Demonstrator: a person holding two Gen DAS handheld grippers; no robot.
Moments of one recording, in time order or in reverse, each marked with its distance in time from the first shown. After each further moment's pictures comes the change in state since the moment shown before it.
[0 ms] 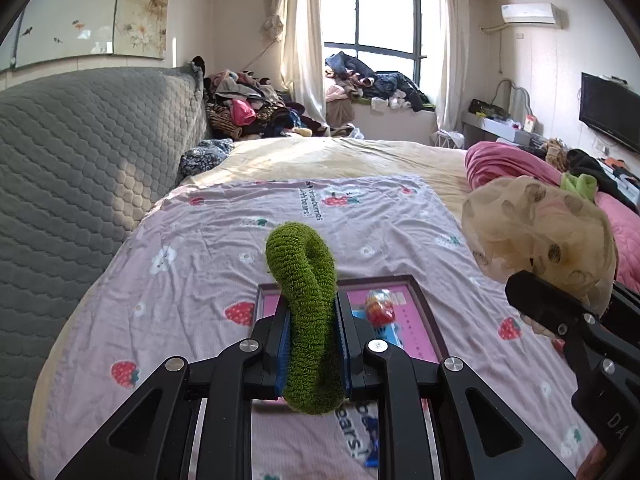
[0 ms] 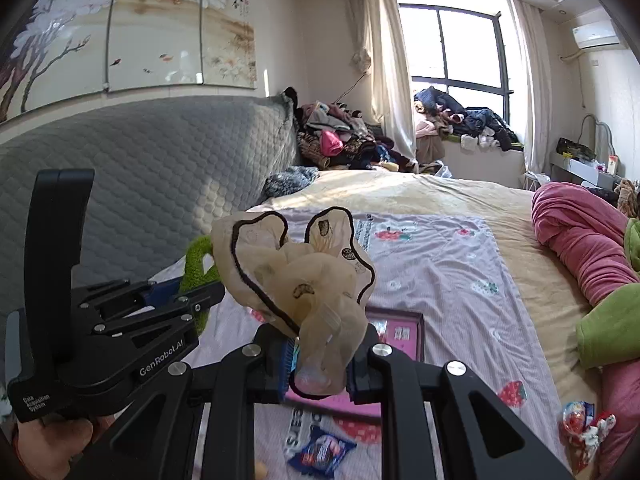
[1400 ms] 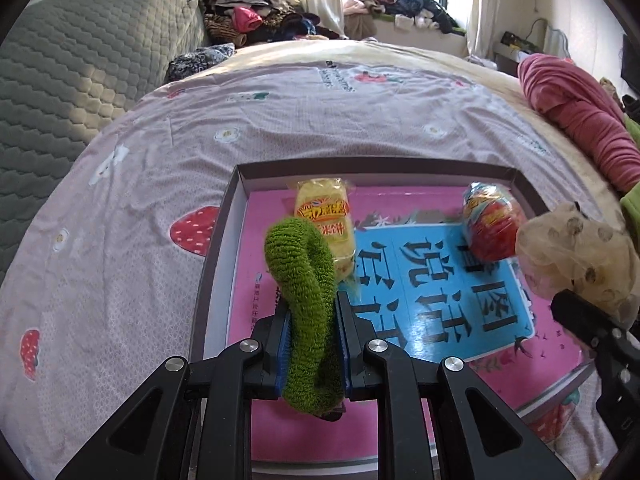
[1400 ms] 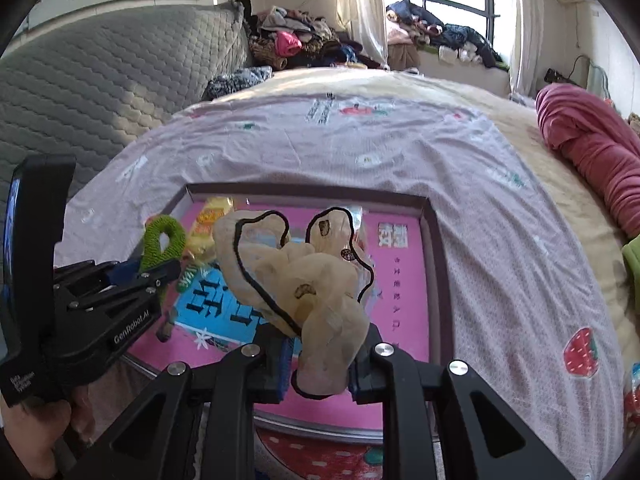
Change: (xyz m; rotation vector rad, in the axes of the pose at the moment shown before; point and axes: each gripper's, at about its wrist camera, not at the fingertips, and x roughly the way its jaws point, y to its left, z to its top) left arm 0.245 0.018 -0.101 -0.005 0.287 0.072; right arm 0.201 -0.059 -0.118 0.034 0.354 -0.109
